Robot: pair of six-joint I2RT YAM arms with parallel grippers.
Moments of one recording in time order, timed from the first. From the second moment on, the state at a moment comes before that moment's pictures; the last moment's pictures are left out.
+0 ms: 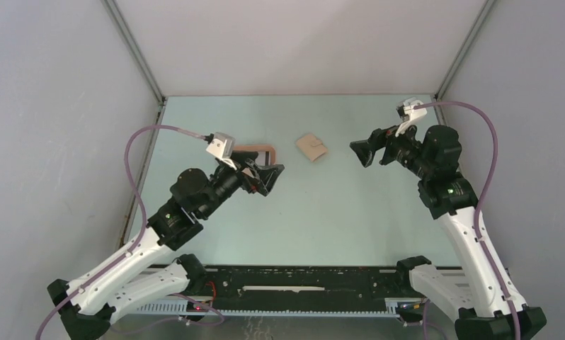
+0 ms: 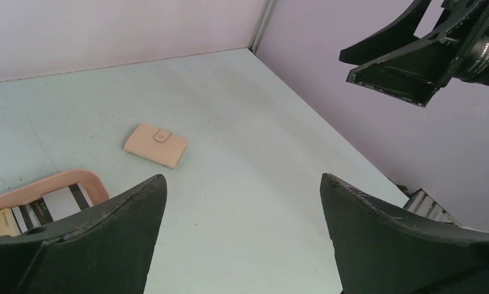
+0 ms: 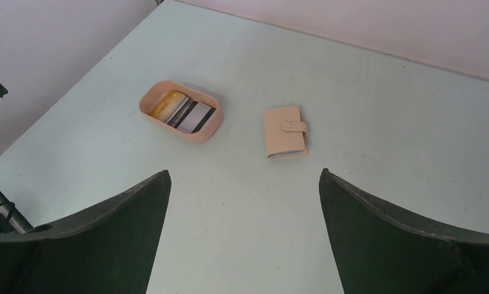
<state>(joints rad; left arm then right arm) -0.82 0.75 0.81 -0.02 -0.11 -0.34 0.21 0.89 1.03 -0.30 -0.40 0.12</state>
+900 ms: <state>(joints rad) -0.55 1.16 0.74 0.45 -0.17 -0.26 0.31 1.88 1.62 -0.60 -0.52 -0.23</state>
